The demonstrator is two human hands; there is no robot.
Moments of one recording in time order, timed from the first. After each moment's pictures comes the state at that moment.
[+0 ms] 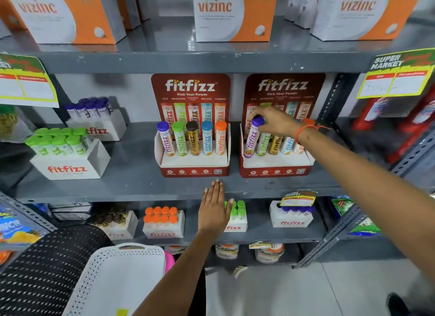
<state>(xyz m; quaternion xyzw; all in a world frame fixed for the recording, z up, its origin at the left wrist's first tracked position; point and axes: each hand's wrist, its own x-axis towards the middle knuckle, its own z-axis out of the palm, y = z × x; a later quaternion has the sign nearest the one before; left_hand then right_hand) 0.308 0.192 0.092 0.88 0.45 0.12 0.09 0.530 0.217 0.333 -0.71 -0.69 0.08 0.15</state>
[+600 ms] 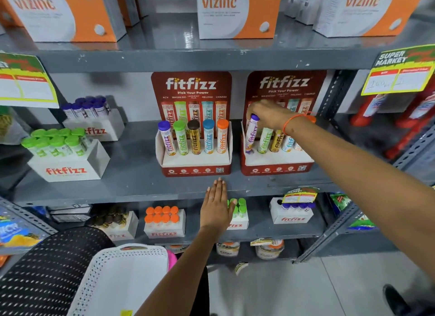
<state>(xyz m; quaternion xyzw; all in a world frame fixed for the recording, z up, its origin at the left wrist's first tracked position) 0.304 0.193 0.100 0.89 0.45 0.07 0.07 0.518 0.243 0.334 -0.71 -0.70 -0.01 0.03</state>
